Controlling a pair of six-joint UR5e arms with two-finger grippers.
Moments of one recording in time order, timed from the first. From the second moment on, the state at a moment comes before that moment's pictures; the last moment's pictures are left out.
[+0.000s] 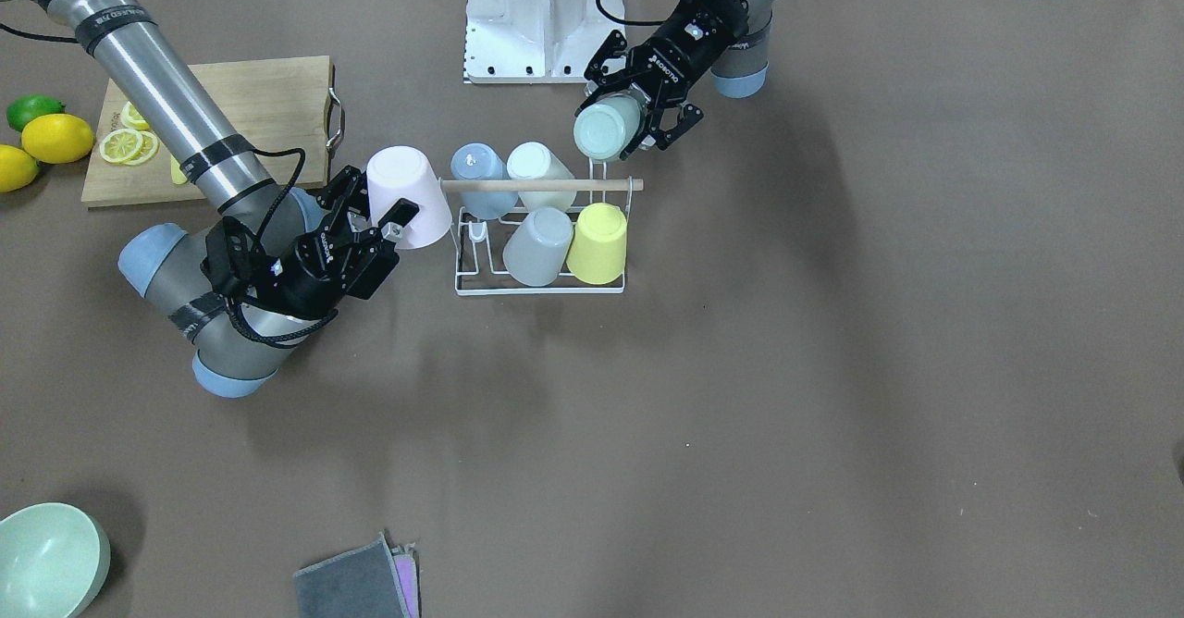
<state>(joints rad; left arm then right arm) -0.17 -2.00 -1.55 -3.33 -0.86 -0.52 0.74 -0.92 0.91 -1.36 4.36 -2.28</state>
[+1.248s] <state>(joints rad) -0.18 -2.01 -1.53 -3.33 -0.86 -0.43 0.70 -0.87 0.92 -1.52 4.29 -2.30</state>
